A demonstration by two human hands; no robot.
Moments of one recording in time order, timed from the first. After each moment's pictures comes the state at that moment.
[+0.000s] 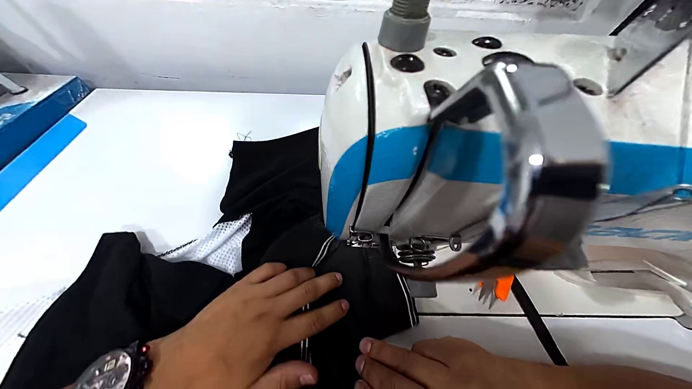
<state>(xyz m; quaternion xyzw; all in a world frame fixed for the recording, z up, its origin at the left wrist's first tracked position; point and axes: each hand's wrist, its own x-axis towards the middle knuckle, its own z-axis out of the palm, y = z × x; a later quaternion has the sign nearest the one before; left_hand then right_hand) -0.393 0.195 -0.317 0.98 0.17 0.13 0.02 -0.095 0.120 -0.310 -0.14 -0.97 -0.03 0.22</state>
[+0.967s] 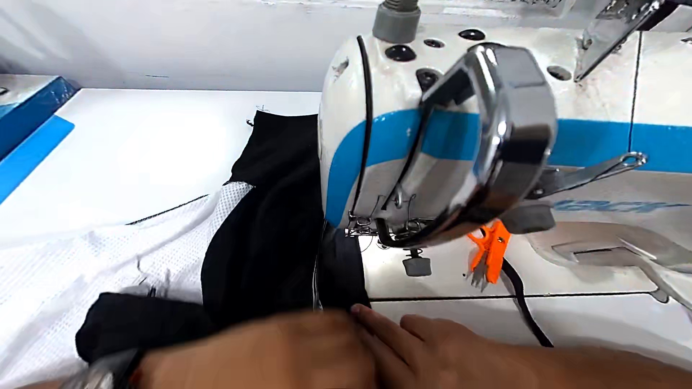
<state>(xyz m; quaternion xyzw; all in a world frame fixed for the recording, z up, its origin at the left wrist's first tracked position) -0.367 0.163 -0.248 0.97 0.04 0.09 0.23 -0.115 0.120 -0.301 -0.20 -0.96 -0.12 0.17</state>
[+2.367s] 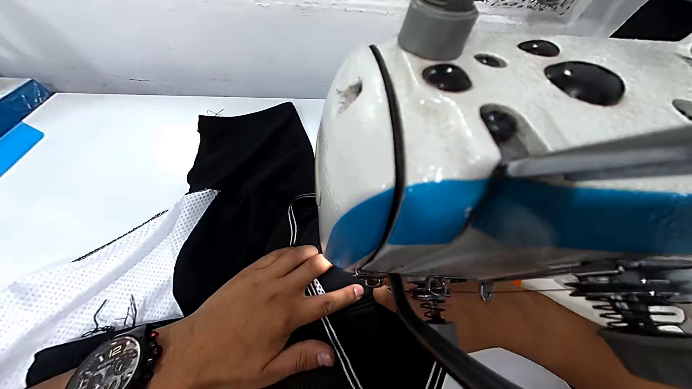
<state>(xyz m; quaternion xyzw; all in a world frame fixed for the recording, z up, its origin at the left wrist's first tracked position) -0.374 0.235 -0.312 0.97 0.19 0.13 0.05 -0.075 0.192 -0.267 -0.30 -0.95 0.10 0.04</state>
